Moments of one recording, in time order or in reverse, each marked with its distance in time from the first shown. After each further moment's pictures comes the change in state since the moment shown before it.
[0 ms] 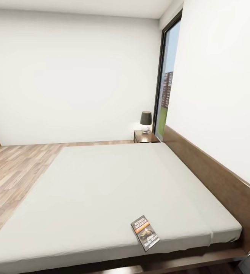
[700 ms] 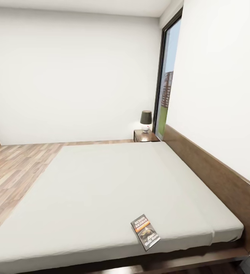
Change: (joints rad) left arm 0.000 0.000 0.000 0.000 0.000 -0.019 0.000; right arm 0.000 0.012 0.004 -0.002 0.001 -0.001 -0.089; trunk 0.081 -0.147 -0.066
